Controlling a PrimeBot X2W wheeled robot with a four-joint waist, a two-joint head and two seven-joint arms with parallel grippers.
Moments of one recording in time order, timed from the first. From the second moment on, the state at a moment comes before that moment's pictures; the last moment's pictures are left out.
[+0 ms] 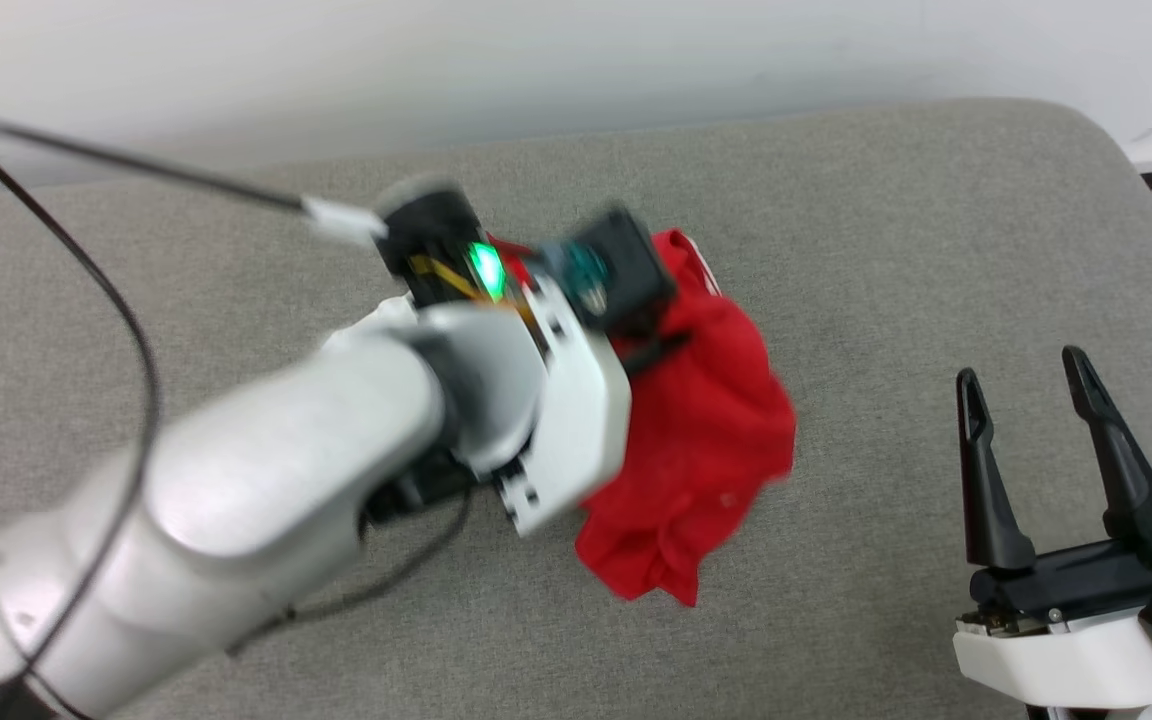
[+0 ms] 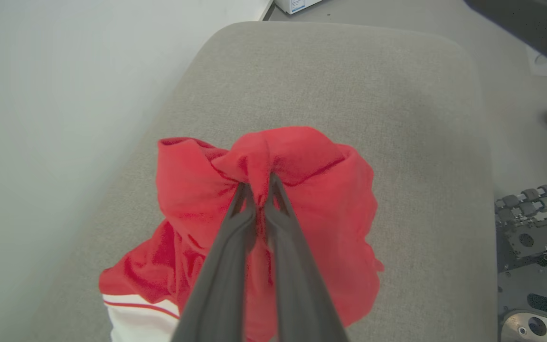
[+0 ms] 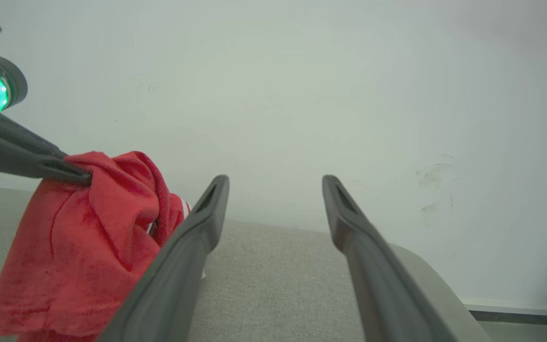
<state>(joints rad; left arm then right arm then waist) -1.12 0.56 -1.18 0.01 -0.88 -0.13 0.42 0.02 -0.05 0.01 -0.25 -0.02 0.13 -0.26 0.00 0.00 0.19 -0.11</state>
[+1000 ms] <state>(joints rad) -0.71 0.29 -1.23 0.19 -0.63 -0.09 0.08 0.01 -0.05 -0.03 -0.21 -0.02 0.13 -0.26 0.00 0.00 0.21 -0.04</state>
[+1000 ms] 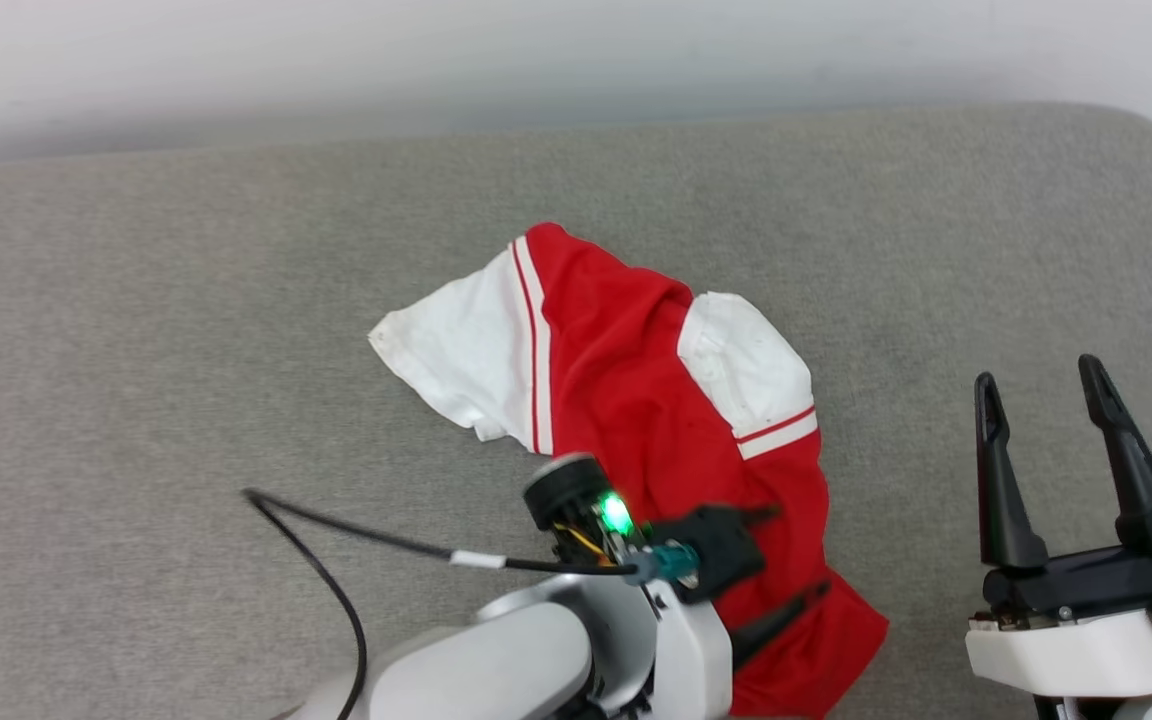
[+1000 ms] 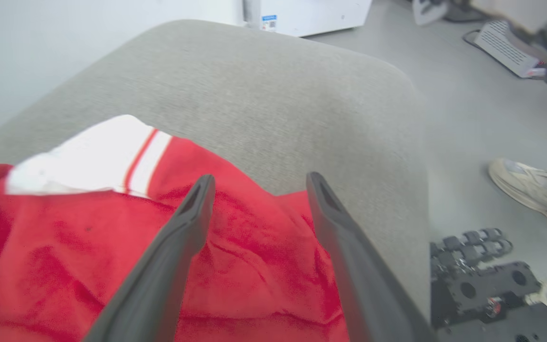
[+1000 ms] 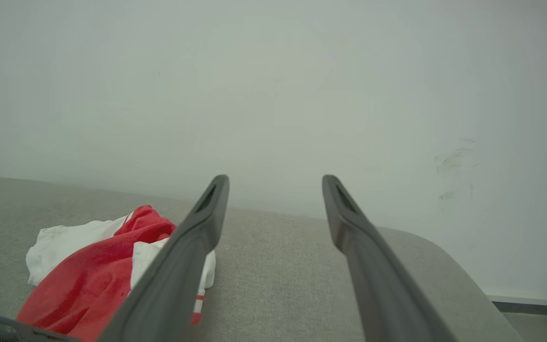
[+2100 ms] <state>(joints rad) -0.16 0.29 -0.43 0.04 -0.30 0.35 -0.26 0.07 -0.05 -0.06 -0.16 0.02 0.13 -0.26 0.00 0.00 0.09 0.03</state>
